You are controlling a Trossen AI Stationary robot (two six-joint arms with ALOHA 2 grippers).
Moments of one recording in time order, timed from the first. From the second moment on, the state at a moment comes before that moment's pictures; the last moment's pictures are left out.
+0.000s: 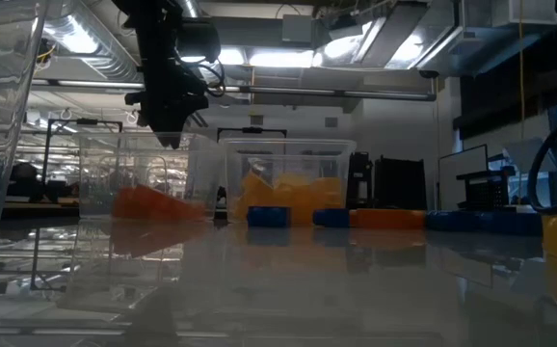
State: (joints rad) left arm 0.52 1.46 1.17 -0.95 -0.43 -0.34; right arm 0.54 1.38 0.71 -1.23 -0.26 0.67
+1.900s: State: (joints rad) left arm 0.38 1.04 1.17 -0.99 -0.42 -0.32; right arm 0.54 1.38 0.87 -1.16 0.14 0.68
